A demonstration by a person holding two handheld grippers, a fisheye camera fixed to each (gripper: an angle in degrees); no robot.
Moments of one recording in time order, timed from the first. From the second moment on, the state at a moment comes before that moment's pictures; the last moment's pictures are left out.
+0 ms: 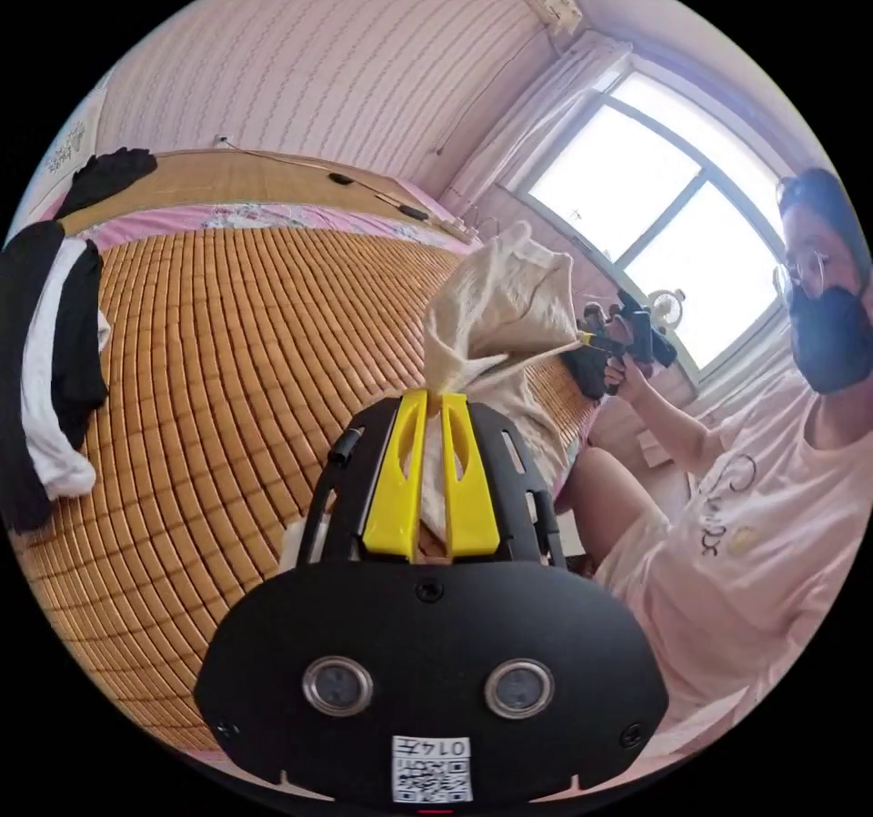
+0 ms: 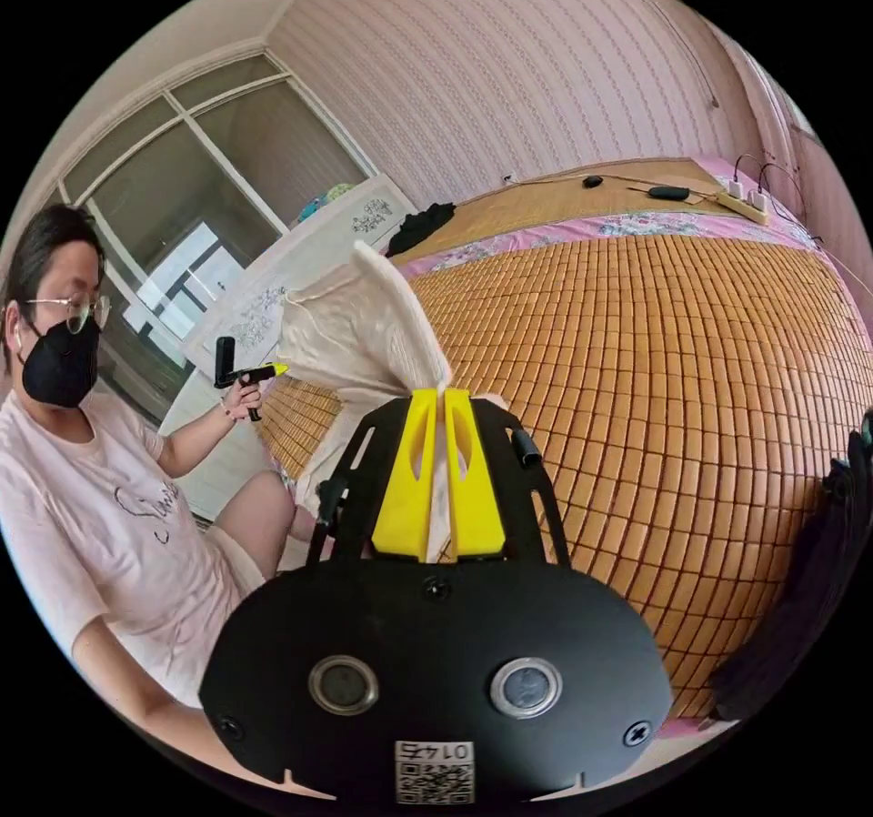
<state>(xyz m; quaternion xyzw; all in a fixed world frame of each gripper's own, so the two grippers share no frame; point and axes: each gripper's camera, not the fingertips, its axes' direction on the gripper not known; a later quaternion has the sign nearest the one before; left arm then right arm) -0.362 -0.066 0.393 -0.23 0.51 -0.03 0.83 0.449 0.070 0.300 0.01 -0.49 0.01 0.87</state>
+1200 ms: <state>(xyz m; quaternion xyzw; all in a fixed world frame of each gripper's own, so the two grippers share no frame) -0.043 0.108 0.371 -0.29 0.45 0.17 0.82 0.102 -0.025 0.343 -0.20 -0.25 -0.34 0.88</state>
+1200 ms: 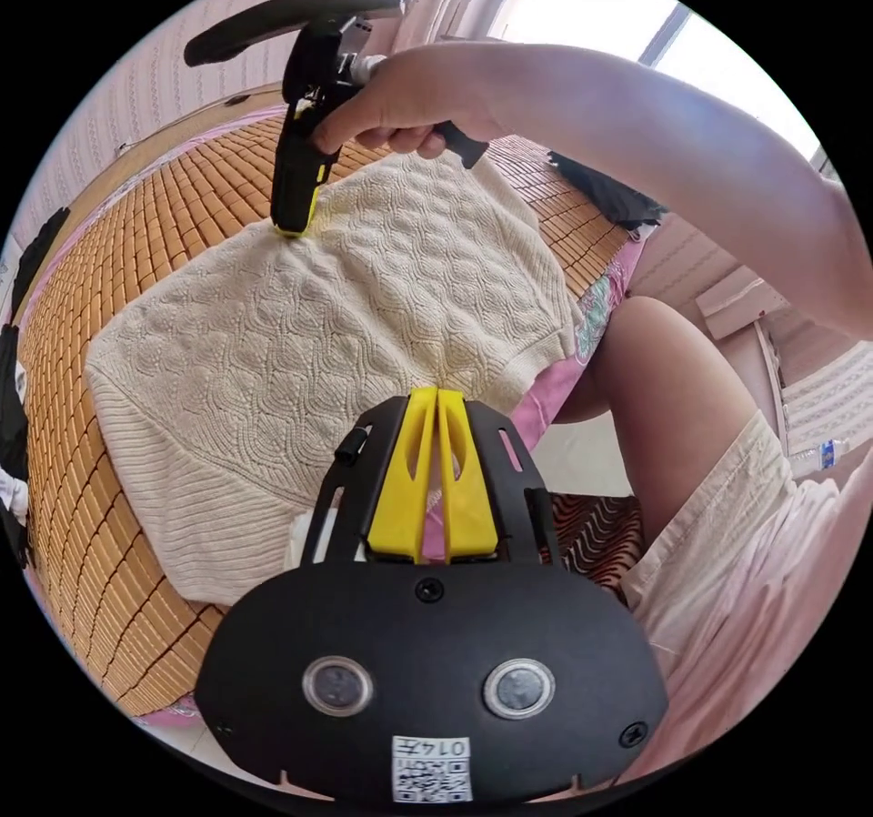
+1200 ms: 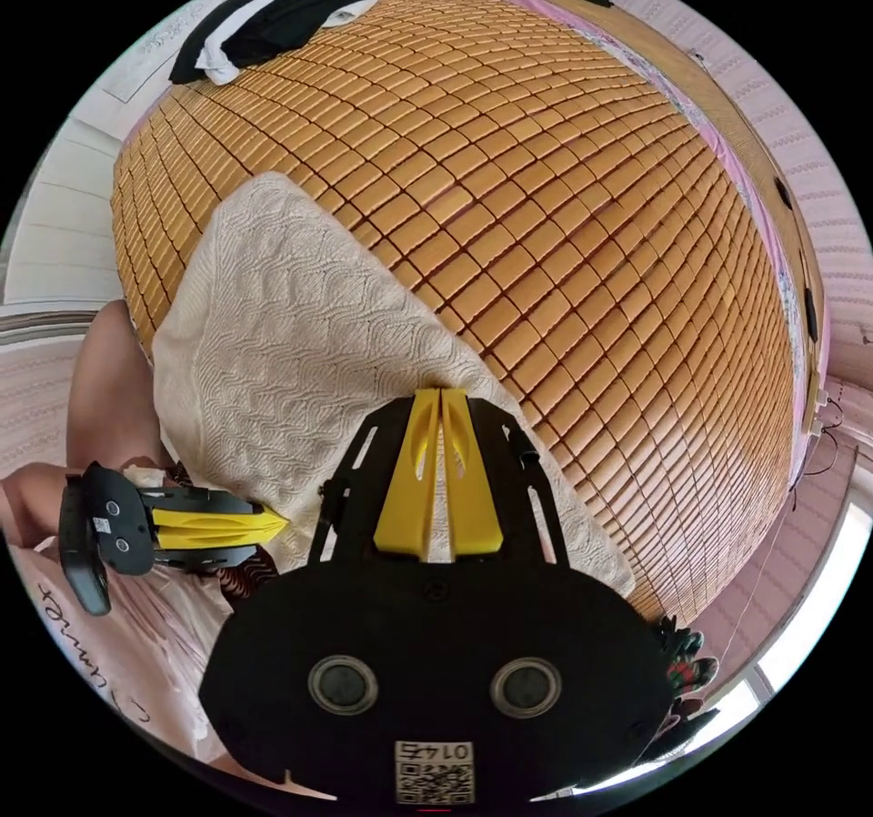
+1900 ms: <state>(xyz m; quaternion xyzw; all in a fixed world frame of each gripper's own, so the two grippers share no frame) 0.150 -0.060 0.519 -0.30 0.51 0.19 0.79 0.325 0.195 0.316 -0.22 -0.33 0.10 0.91</state>
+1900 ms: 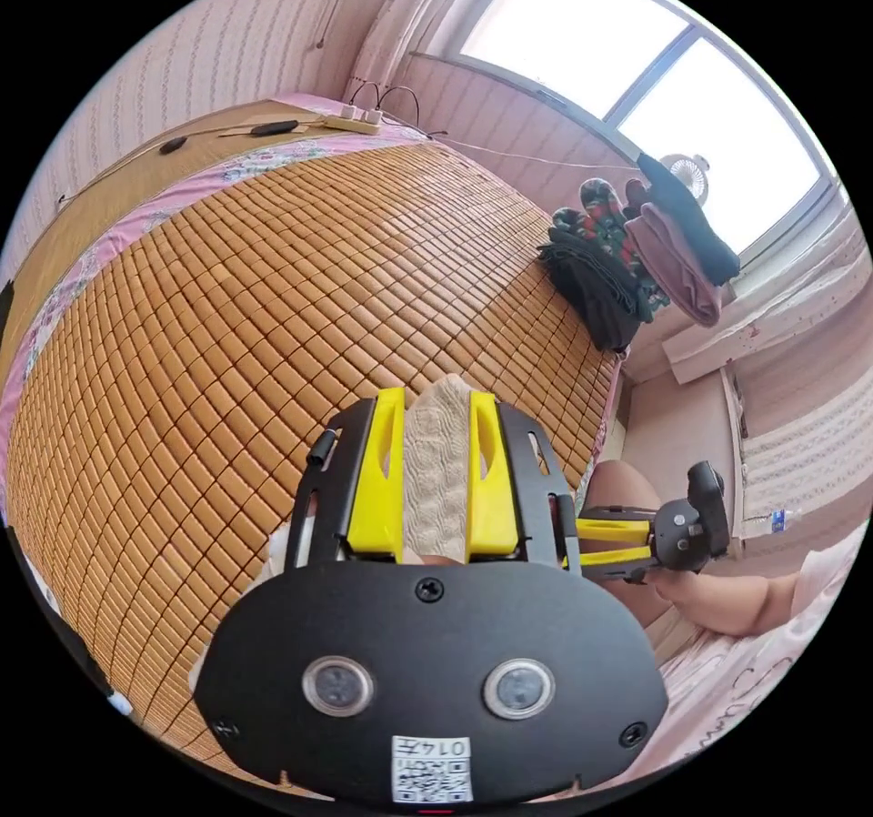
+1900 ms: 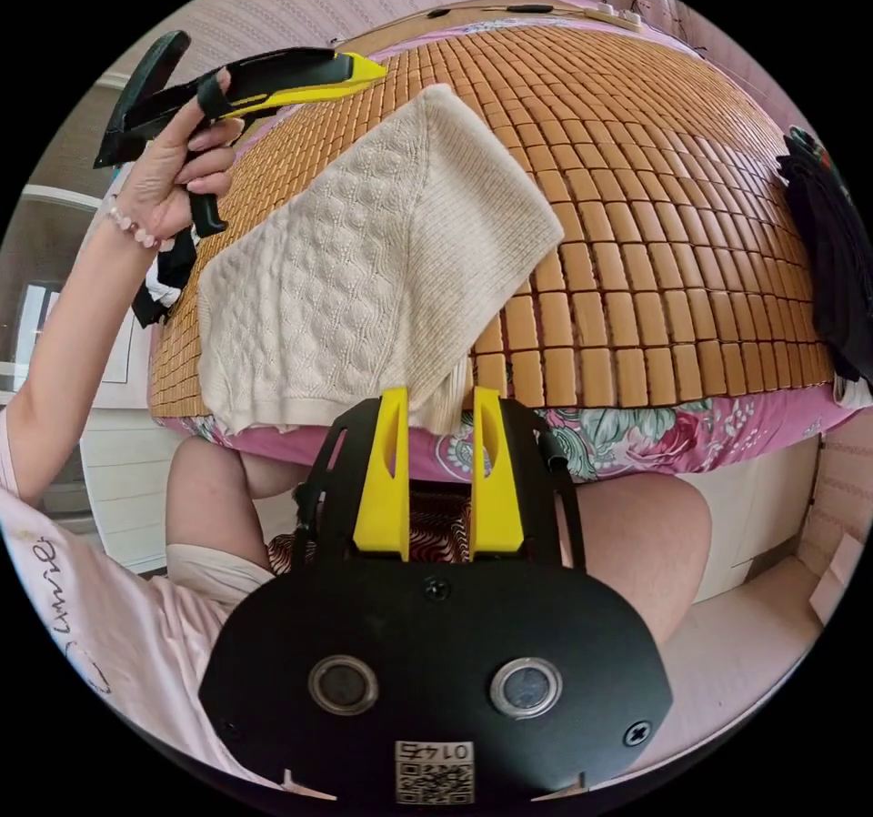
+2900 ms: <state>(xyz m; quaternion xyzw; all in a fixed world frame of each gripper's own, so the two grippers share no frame) 0.129 -0.130 0.549 -0.19 0.61 0.10 0.76 0.497 0.274 0.119 0.05 -0.35 0.13 0.93</state>
